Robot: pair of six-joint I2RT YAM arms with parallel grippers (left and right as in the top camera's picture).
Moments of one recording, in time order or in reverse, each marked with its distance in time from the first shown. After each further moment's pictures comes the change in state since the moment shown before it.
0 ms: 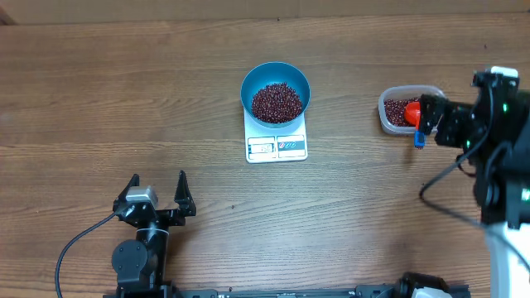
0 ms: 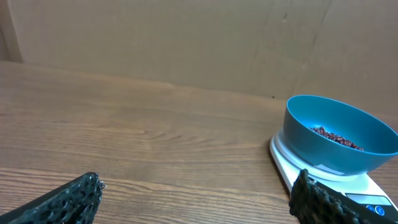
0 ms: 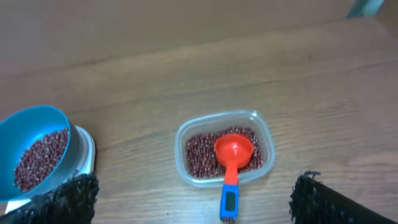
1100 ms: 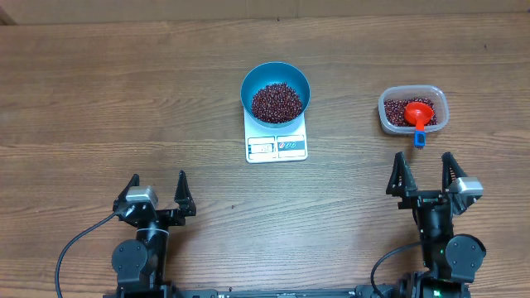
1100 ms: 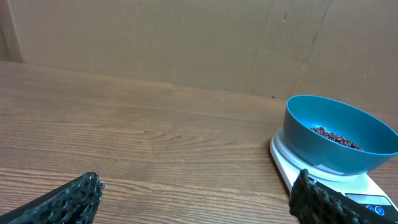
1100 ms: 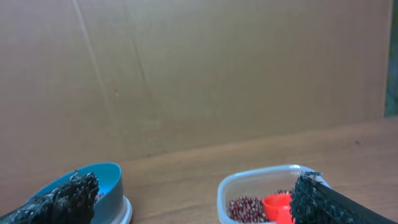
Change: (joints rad) left arm 0.000 0.000 0.000 0.000 0.000 0.000; right arm 0.024 -0.851 -1.100 0.972 -0.079 0.198
